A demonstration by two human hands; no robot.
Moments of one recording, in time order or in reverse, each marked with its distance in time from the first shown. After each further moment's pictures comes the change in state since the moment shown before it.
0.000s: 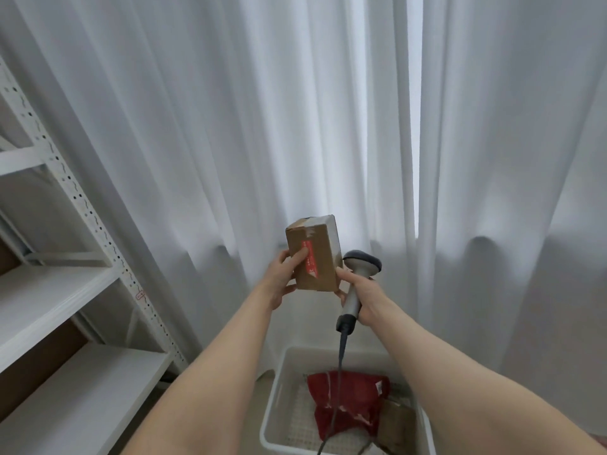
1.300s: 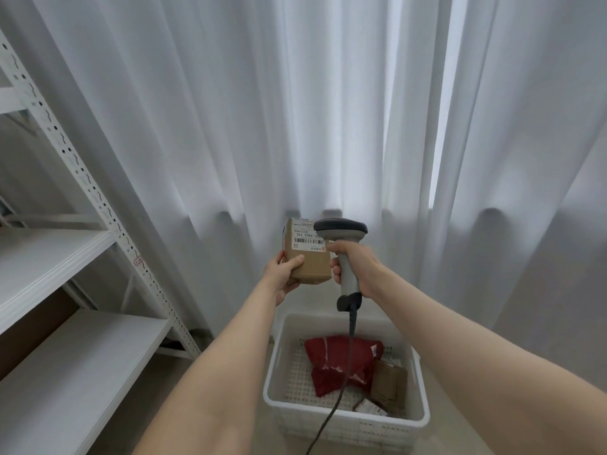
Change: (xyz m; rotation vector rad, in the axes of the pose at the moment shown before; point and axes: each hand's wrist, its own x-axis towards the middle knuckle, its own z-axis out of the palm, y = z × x) left_hand 0.018 -0.085 -0.061 -0.227 0.075 -0.143; right_hand -0.023 0.037 0.058 -0.354 -0.022 -0.030
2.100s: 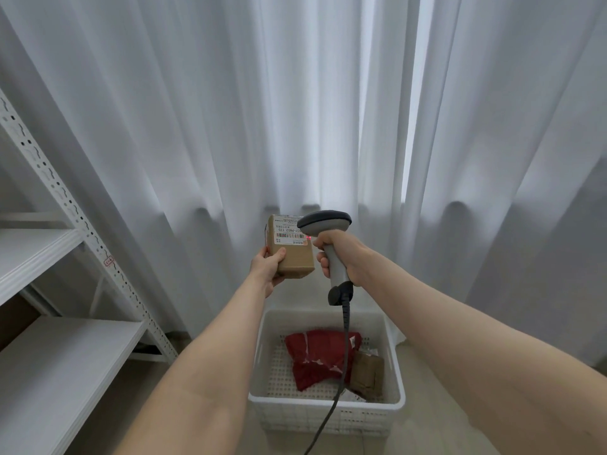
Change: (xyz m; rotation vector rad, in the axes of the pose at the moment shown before) left_hand 0.008 -0.008 0.006 -0.048 0.025 -0.012; right_hand -0.039 -0.015 -0.001 -0.136 -0.024 0.081
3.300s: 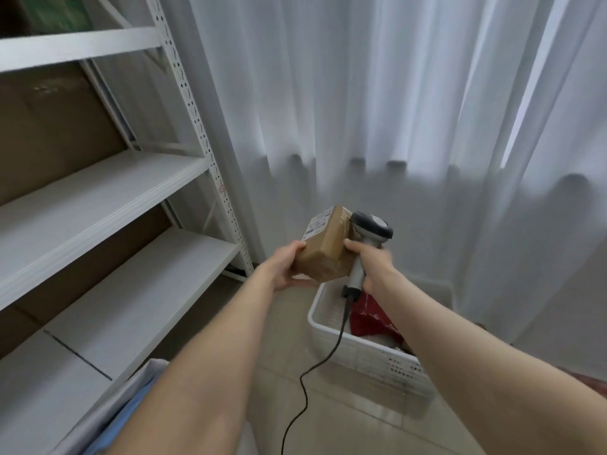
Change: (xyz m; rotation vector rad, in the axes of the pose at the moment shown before) left_hand -0.181 -0.048 -0.124 0.057 0.099 -0.234; right_hand -0.049 0.147 0.073 0.185 0.077 0.001
